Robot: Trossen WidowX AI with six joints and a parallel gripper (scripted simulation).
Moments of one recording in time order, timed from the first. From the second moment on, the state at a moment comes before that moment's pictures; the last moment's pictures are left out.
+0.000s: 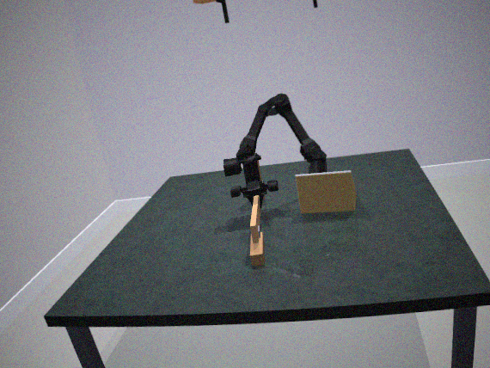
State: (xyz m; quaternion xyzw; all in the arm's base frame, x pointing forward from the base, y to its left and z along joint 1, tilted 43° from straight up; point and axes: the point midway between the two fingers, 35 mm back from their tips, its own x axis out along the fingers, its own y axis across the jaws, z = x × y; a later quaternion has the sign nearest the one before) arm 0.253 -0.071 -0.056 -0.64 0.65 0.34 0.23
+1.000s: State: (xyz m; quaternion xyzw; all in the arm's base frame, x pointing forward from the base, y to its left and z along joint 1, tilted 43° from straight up) arm 0.252 -0.069 -0.054 -0.64 0.65 0.34 0.23
